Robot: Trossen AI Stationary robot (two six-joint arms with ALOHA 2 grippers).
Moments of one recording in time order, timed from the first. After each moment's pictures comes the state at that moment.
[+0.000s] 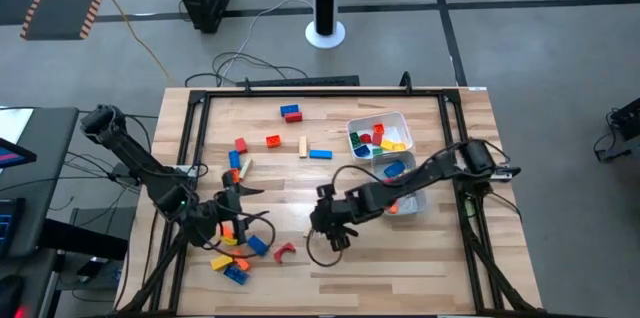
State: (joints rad) left arm -0.75 1.07 0.68 -0.22 -0.99 -0.41; right arm 0.28 1.97 1.35 -0.33 0.13 -0.06
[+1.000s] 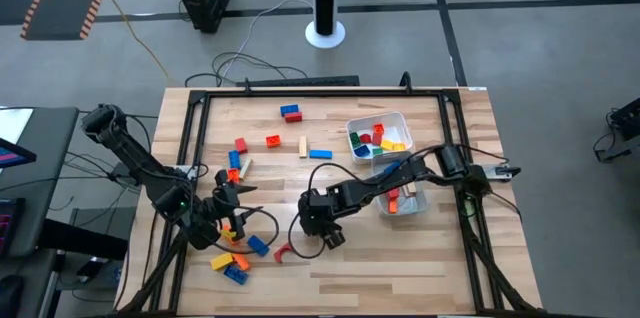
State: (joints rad) left arm -0.77 1.07 0.68 -0.46 -1.00 -0.68; right arm 0.20 2.18 1.51 -0.43 -0.05 -0.33
